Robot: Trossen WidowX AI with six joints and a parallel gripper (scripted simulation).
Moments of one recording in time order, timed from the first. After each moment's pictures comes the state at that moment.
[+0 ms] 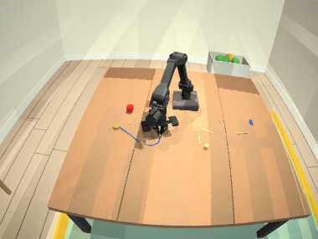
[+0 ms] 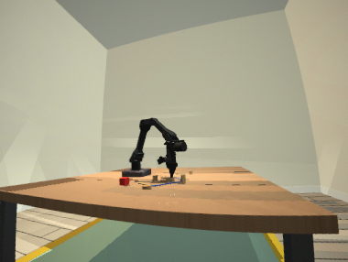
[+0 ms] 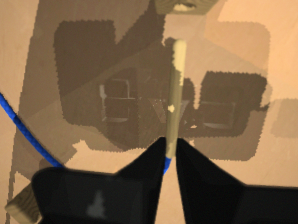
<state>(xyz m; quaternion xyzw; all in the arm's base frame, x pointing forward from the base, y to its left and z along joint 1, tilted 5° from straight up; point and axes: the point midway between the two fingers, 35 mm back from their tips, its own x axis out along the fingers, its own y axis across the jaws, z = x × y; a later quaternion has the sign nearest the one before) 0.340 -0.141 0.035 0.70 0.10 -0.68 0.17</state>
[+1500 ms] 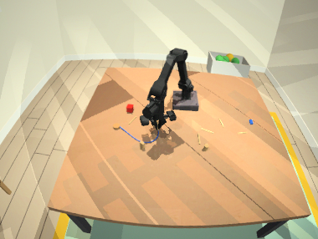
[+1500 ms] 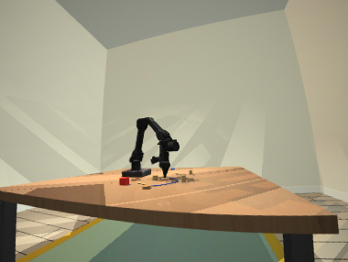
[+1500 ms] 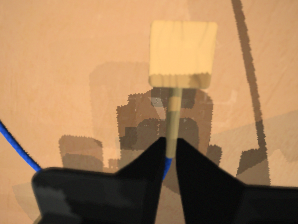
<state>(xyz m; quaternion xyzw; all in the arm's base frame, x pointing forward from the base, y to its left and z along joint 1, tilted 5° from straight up) 0.302 -0.156 0.036 0.70 0.10 -0.68 0.17</state>
